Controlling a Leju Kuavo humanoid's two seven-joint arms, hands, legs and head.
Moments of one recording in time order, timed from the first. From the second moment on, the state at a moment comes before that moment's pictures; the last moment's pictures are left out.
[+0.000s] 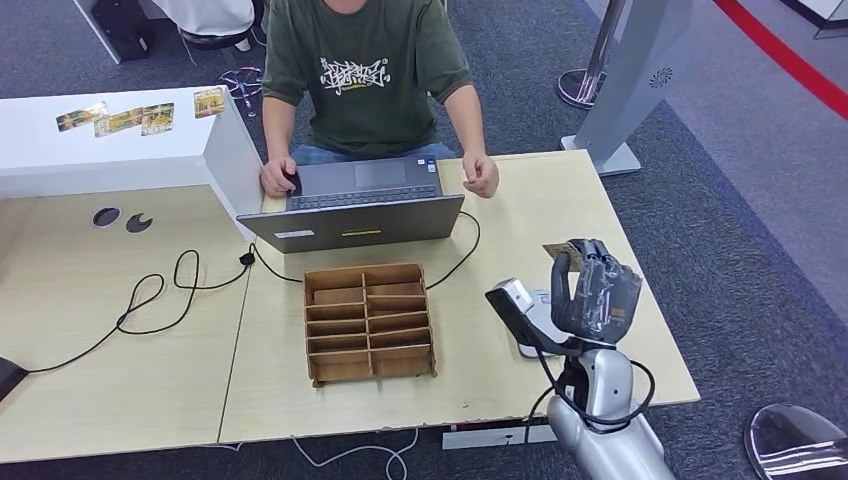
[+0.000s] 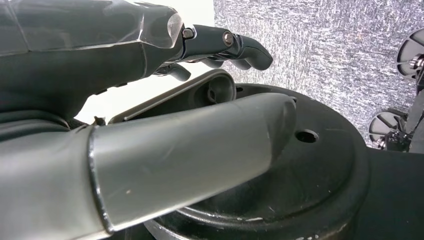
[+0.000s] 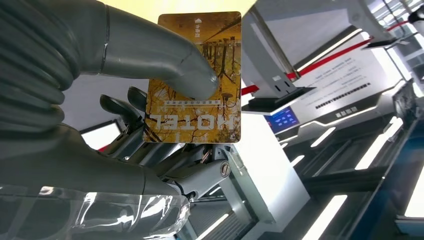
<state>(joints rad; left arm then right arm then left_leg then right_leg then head) -0.11 -0.04 -1.03 -0.15 1.52 0.25 0.28 -0.12 -0.02 0.31 -1.38 1.54 -0.65 0.22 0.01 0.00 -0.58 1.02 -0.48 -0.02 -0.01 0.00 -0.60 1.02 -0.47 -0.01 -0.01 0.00</state>
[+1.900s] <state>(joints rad) -0.15 -0.05 -1.15 -0.15 1.43 0.23 0.33 -0.83 0.17 0.39 -0.54 1.48 -0.64 0.26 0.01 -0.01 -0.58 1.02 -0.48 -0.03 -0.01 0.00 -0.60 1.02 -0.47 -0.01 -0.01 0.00</state>
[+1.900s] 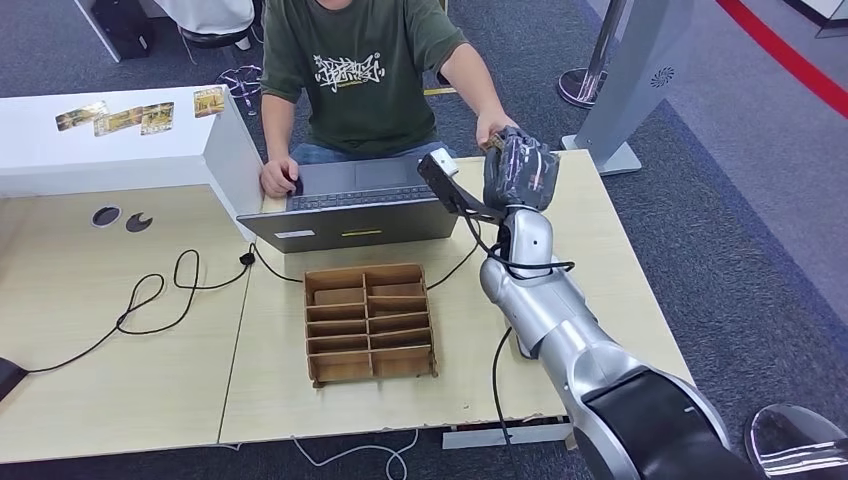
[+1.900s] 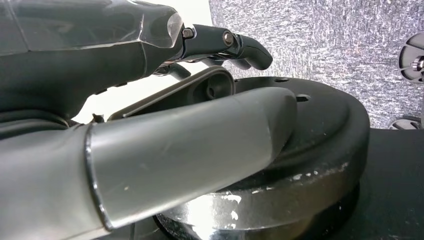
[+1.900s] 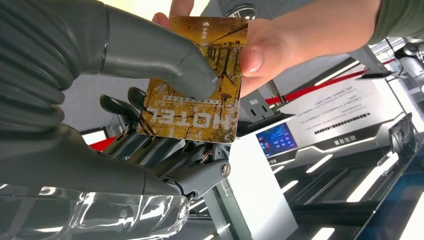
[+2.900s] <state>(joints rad) -0.16 -0.06 -1.17 -0.15 1.43 0.24 0.34 -0.86 0.17 0.39 -0.45 1.48 -0.65 0.26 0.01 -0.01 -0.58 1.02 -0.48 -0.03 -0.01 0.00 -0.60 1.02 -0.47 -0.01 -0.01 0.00</state>
